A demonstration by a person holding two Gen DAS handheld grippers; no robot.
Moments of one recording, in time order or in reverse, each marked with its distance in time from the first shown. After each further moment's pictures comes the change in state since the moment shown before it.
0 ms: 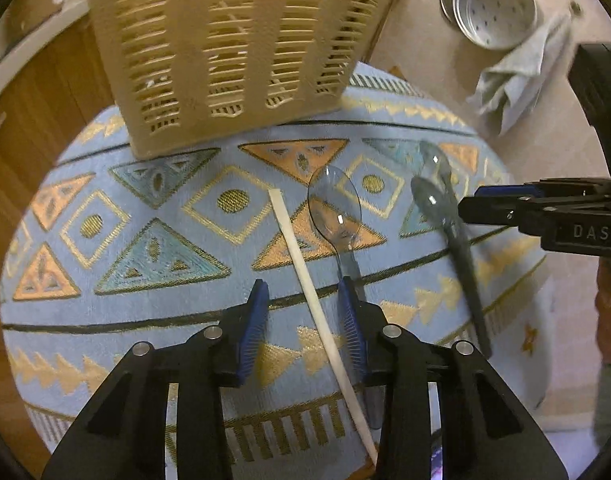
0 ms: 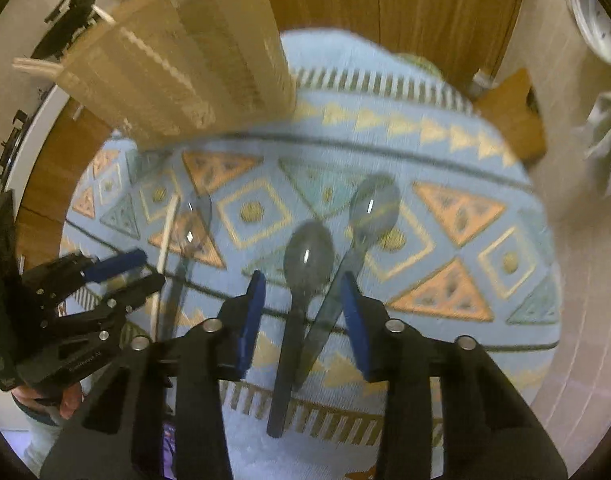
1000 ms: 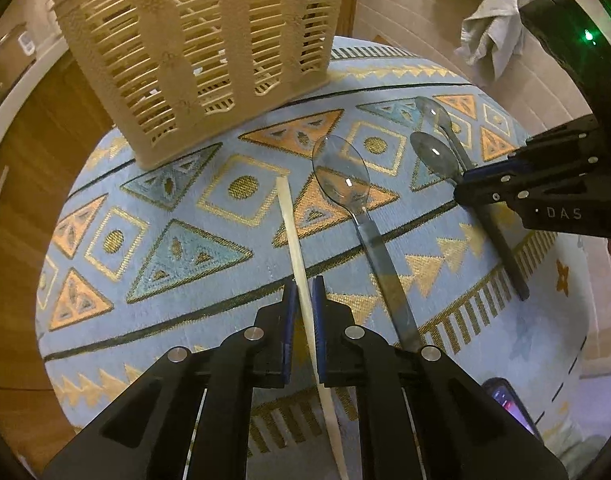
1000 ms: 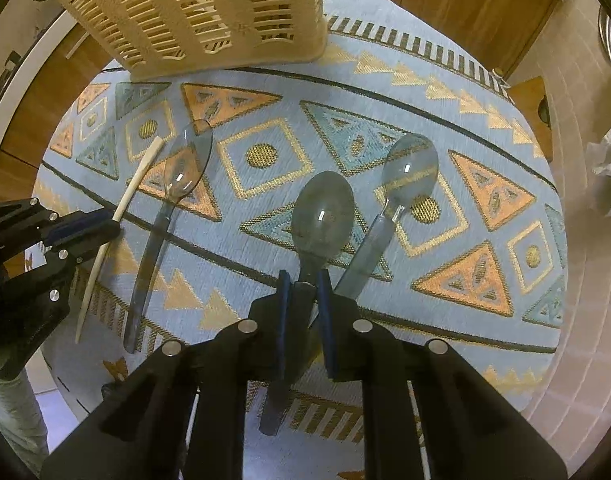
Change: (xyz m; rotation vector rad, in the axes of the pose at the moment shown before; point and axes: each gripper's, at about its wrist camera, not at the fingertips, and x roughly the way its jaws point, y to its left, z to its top) left arm -0.005 -0.001 -0.008 0.178 0.048 0.067; right arm 0.023 0.025 -0.009 -0.123 0.074 -0.100
